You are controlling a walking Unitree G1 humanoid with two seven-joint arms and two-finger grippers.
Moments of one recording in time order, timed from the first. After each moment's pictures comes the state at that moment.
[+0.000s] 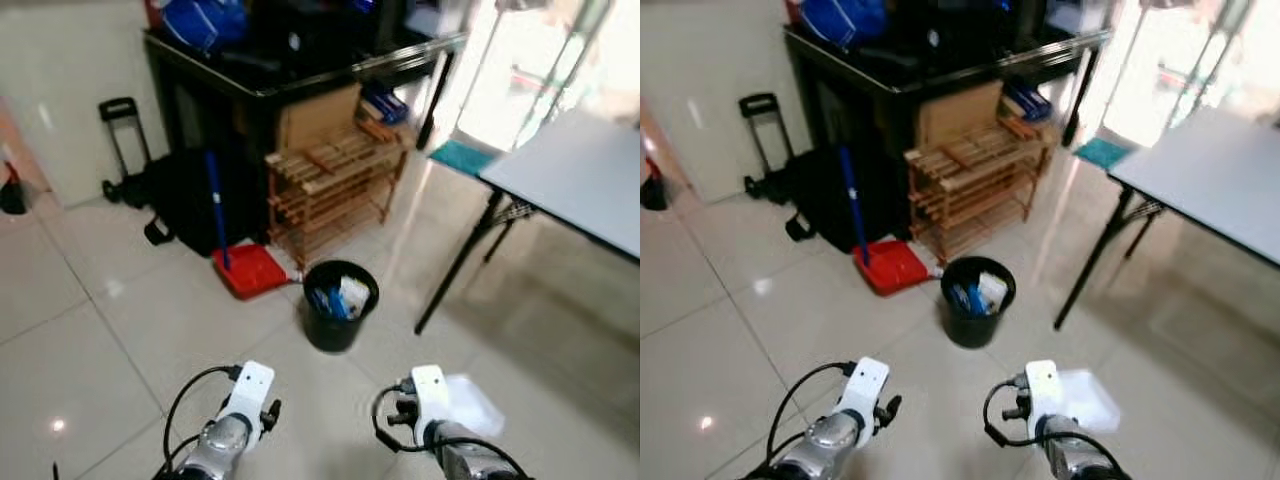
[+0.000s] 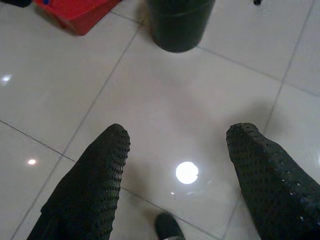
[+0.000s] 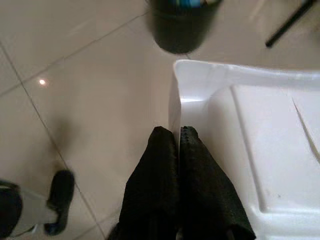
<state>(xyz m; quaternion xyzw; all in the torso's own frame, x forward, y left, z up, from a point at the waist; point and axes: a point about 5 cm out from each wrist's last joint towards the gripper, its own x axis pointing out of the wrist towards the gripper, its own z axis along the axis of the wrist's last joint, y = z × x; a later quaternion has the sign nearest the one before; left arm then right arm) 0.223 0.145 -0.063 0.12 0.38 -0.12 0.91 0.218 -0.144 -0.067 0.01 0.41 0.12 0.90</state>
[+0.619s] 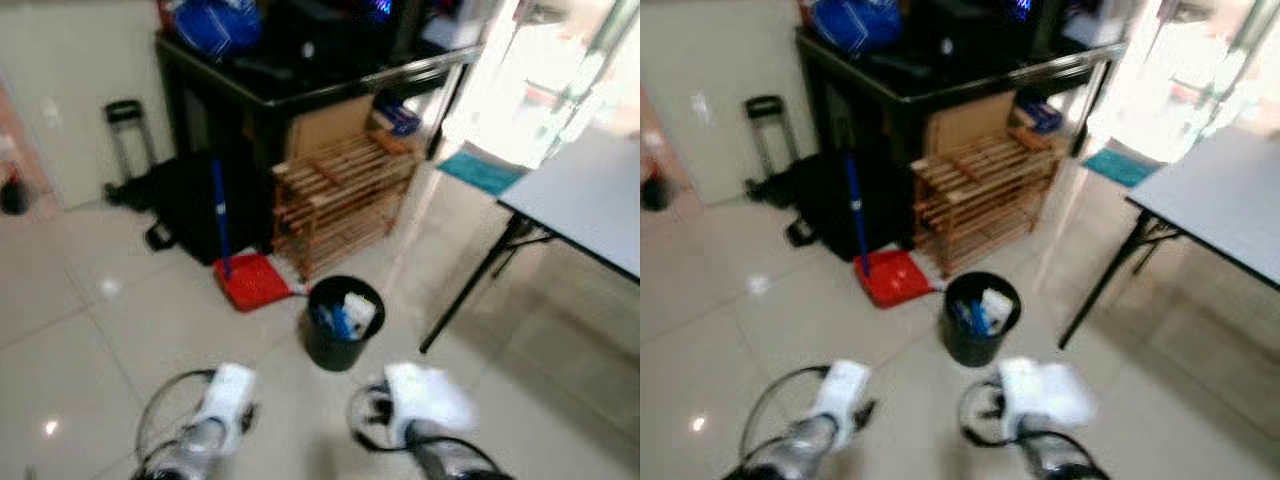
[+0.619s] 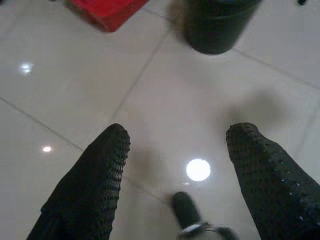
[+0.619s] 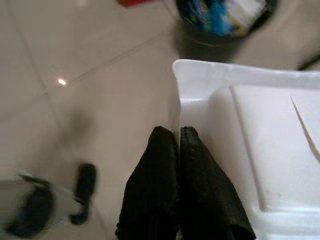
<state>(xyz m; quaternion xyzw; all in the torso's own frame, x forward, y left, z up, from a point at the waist) 0.219 0.171 -0.065 0.13 0.40 -0.09 0.90 0.220 -0.114 -0.065 0.02 0.41 0.15 0.90</state>
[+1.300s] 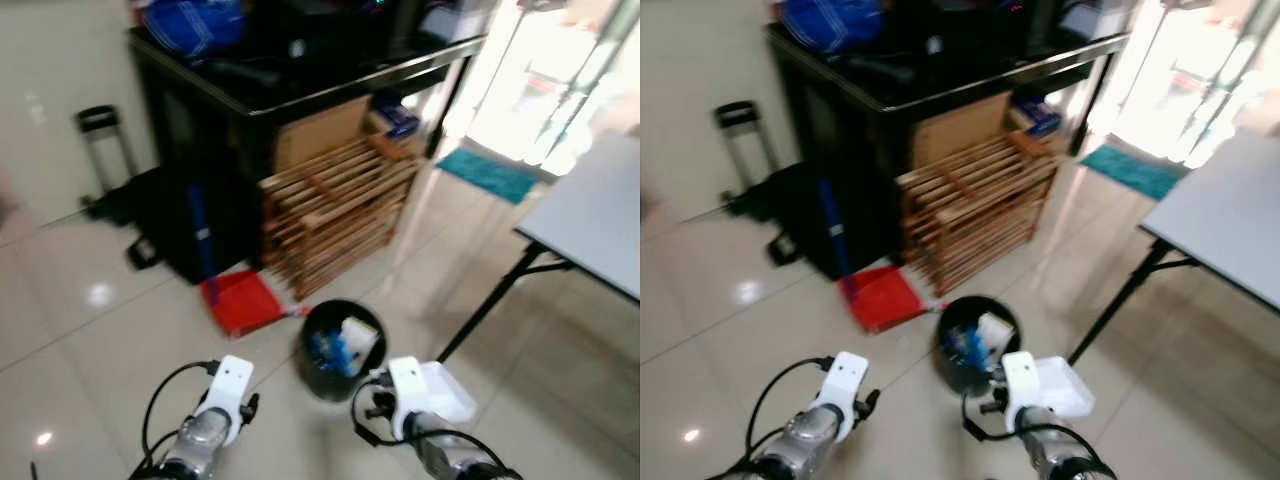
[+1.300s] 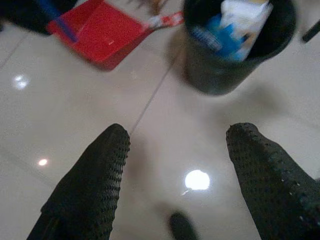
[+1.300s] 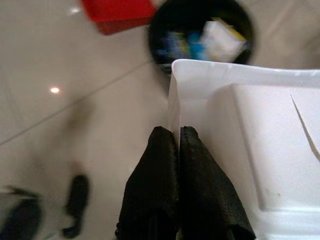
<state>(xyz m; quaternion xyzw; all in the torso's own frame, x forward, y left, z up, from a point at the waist) 0.229 0.159 -0.060 0.12 0.39 -0.09 0.91 0.221 -0.132 -0.065 0.02 0.41 0.13 0.90</state>
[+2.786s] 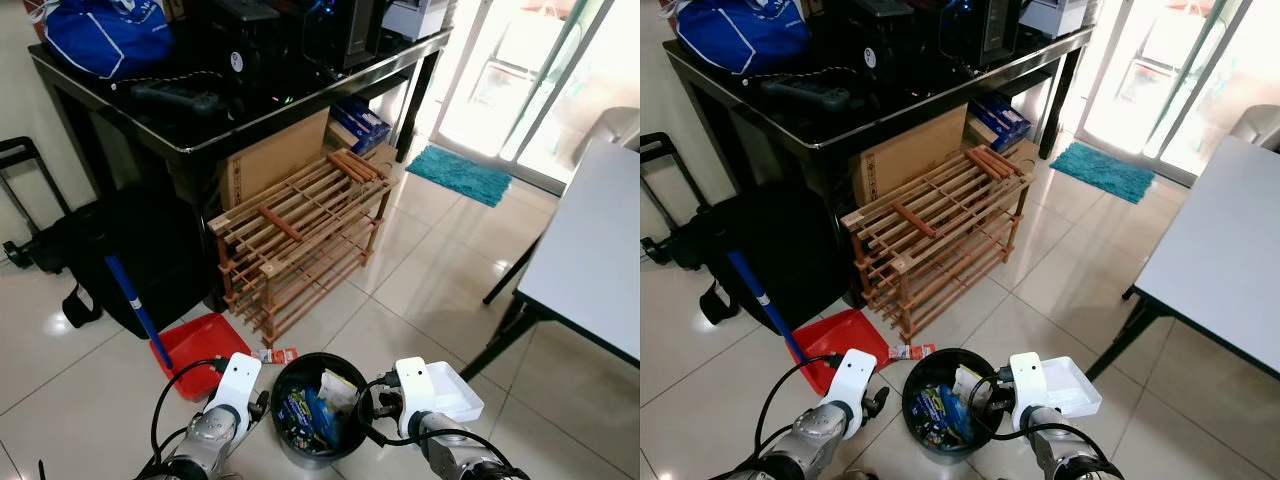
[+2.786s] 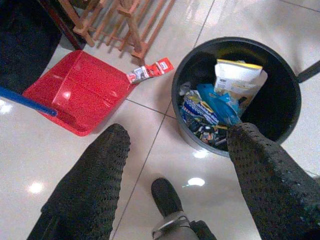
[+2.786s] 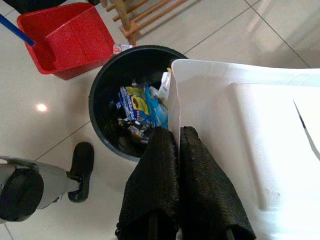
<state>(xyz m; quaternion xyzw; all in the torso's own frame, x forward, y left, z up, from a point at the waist) 0.230 0.158 -0.059 0.12 0.38 -0.10 0.91 0.225 -0.131 -0.062 0.02 0.41 0.14 0.90</state>
